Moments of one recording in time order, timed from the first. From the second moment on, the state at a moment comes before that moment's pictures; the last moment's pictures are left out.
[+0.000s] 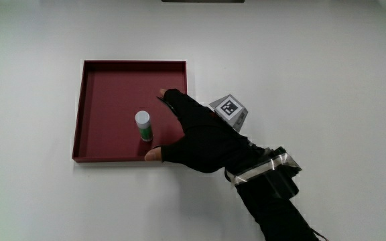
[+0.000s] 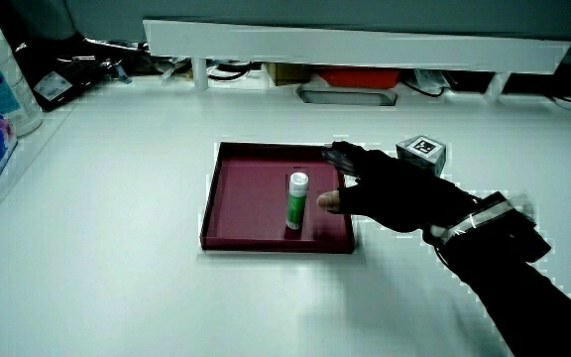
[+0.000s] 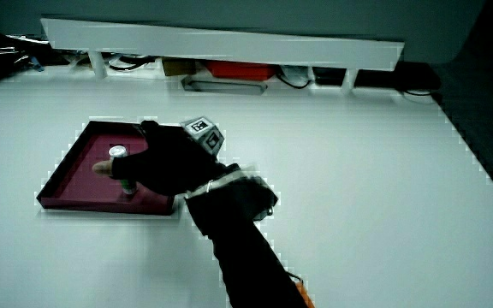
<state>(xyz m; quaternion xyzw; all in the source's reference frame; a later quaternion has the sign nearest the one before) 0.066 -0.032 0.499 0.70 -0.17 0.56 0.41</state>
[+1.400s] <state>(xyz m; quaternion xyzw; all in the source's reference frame) 0.041 -0.015 0.543 0.71 -0.08 0.63 0.30</state>
